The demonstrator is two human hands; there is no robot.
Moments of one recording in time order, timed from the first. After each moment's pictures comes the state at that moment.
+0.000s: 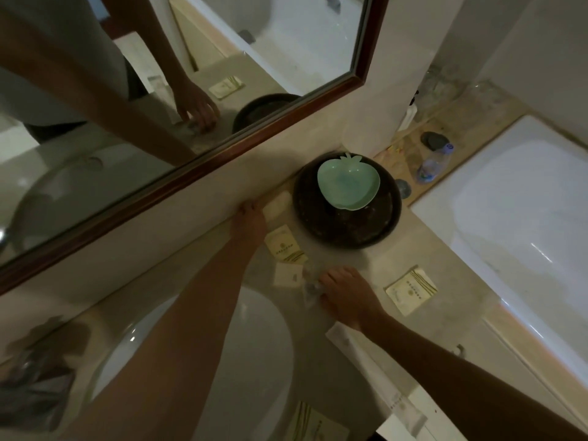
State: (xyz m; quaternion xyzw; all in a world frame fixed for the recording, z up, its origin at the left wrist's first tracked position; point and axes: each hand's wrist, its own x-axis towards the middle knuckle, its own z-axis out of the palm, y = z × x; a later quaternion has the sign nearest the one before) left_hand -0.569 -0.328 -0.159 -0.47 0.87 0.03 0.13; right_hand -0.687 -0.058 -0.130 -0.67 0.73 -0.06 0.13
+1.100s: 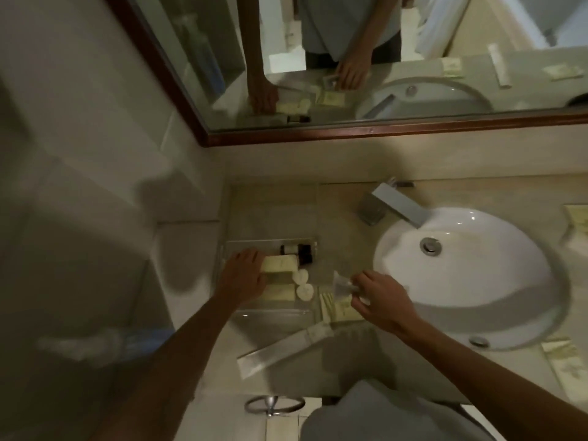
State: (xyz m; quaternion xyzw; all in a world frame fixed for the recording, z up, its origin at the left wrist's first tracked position) left_hand 0.199 -0.060 -0.083 -0.61 0.79 0.06 0.09; right_hand -0.138 -0.025 -0.065 -0.81 0.54 -0.06 0.22
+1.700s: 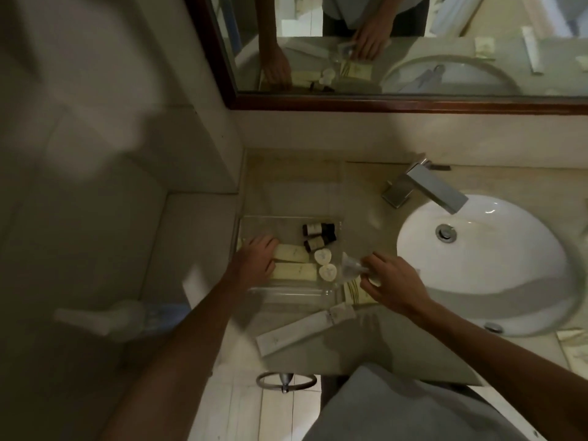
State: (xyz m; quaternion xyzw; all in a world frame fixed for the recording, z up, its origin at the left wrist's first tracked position) left_hand 0.242 -0.048 -0.119 -0.56 0.81 0.14 0.04; right_hand -0.095 -0.026 -0.061 -0.81 0.54 -0.05 0.22
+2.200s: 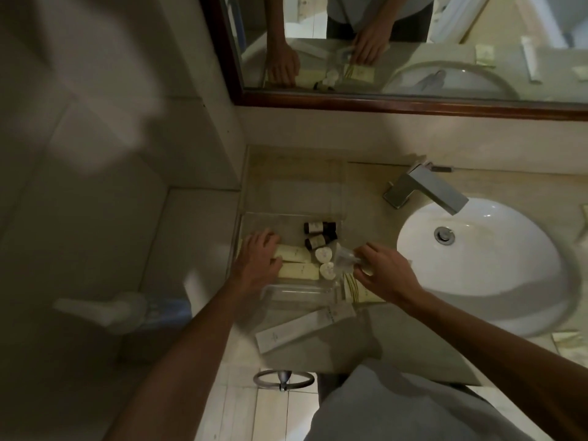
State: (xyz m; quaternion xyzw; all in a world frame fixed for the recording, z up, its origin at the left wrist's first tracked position) left_hand 0.231 -0.038 -0.132 -0.64 0.75 0.16 -0.05; right_hand -0.076 -0.037 -0.056 -0.81 0.54 -0.05 0.21
